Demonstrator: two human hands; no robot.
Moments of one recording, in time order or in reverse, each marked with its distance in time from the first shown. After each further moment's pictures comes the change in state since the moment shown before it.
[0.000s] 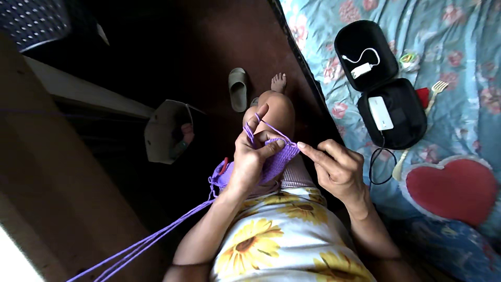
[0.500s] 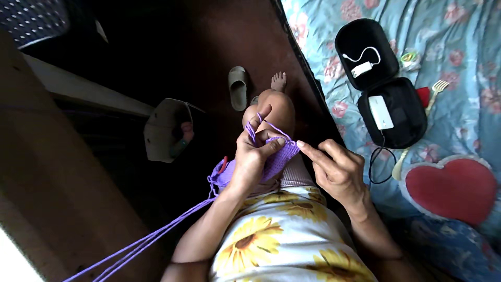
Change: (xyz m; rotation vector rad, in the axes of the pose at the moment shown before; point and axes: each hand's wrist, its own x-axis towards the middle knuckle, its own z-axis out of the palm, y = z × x) left_hand 0.001 -0.003 0.001 0.000 -0.003 -0.009; right_hand 0.000 -0.008 -0.002 -0.087 -0.030 0.032
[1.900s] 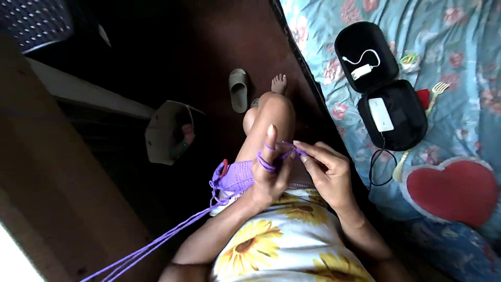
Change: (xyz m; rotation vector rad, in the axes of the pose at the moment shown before) left_hand -0.007 -0.057 0.011 0.408 0.010 0.797; right_hand 0.003 -0.020 0.009 0.620 -0.015 0.445
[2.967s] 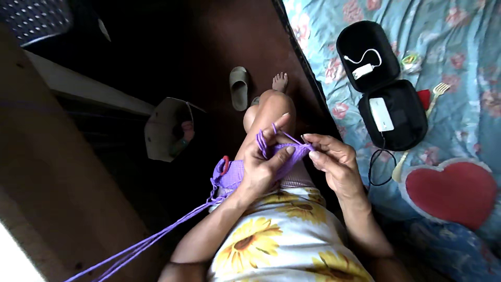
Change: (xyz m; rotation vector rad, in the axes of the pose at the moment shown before) left_hand 0.028 0.023 -0.020 -0.353 -0.103 -0.451; right_hand 0.008 0.017 -0.016 0.592 -0.133 0.183
